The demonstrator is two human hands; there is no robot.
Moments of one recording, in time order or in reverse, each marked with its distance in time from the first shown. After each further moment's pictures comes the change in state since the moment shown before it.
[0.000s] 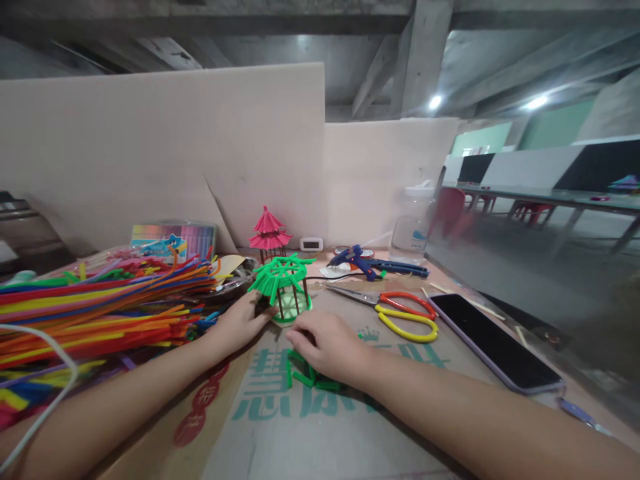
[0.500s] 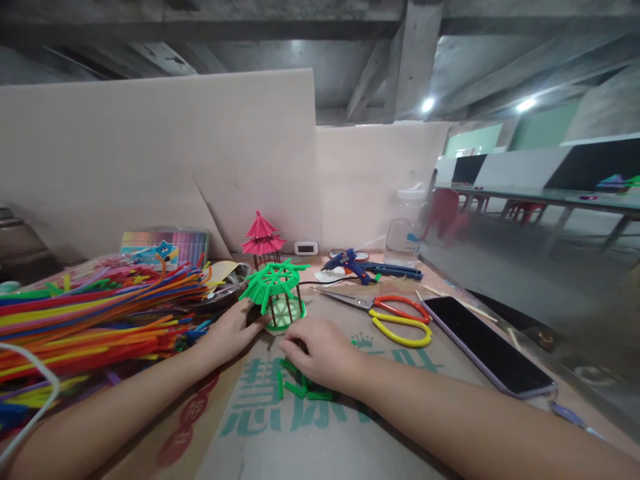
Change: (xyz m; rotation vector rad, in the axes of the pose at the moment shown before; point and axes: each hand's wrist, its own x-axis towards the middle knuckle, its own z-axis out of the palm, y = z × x) left_hand 0.000 -0.010 0.004 -0.035 -0.014 0.022; right_hand 0.002 0.004 0.001 -0.093 0.001 -0.016
